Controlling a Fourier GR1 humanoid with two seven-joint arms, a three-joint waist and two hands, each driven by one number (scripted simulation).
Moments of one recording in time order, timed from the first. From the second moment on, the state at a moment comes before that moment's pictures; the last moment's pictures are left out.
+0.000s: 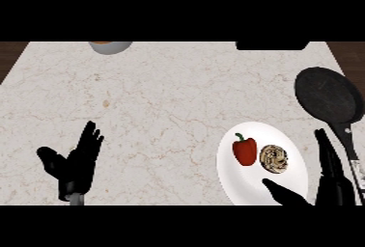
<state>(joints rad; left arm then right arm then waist) 0.06 0.11 -0.06 -1.45 0.24 0.24 0.10 0.28 -0.27 0.28 -1.90 0.80 -0.58 0.39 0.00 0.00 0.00</state>
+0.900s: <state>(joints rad) 0.07 0.09 -0.07 -1.46 0.23 0.23 0.12 -0.18 -0.35 0.24 -1.72 0.77 0.28 0.94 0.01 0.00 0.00</state>
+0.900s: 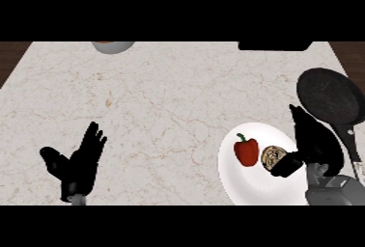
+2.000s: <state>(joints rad) 0.07 0.07 -0.02 -1.45 0.20 0.21 0.12 -0.12 -0.25 0.20 -1.62 0.84 0.33 0.82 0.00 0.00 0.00</state>
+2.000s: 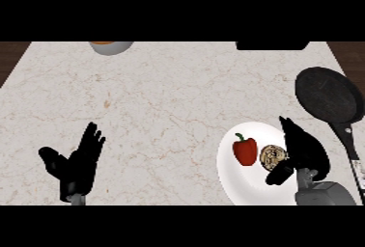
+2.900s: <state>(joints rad) 0.08 0.05 -0.02 -1.46 0.18 0.20 0.11 -0.13 -0.24 0.19 -1.44 0.95 0.17 0.51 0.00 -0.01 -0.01</state>
